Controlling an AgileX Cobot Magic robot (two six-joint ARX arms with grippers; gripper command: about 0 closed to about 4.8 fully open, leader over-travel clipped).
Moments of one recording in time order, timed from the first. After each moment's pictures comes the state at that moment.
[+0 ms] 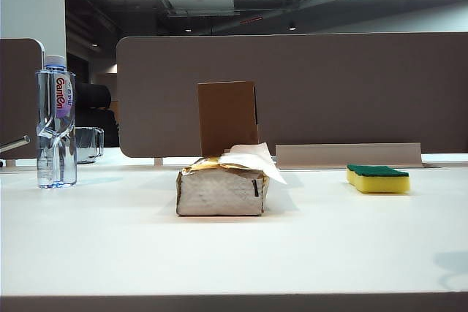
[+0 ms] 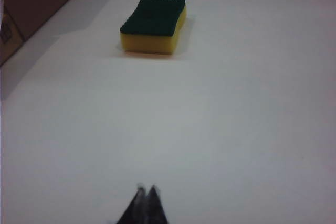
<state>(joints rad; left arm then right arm) 0.00 0.10 0.01 -0.07 0.12 0.01 0.04 0.11 0.03 -0.22 -0.11 0.02</state>
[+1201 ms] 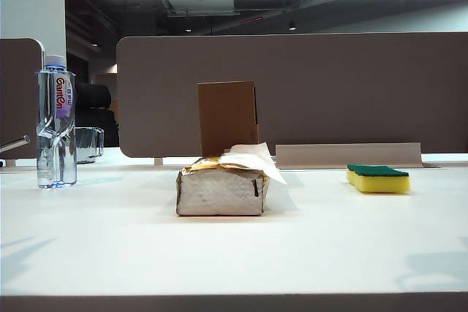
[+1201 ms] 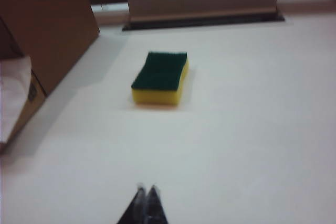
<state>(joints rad) 0.00 0.10 0.12 0.01 0.34 -0.13 0.04 0.11 0.14 -0.22 -0.11 0.08</state>
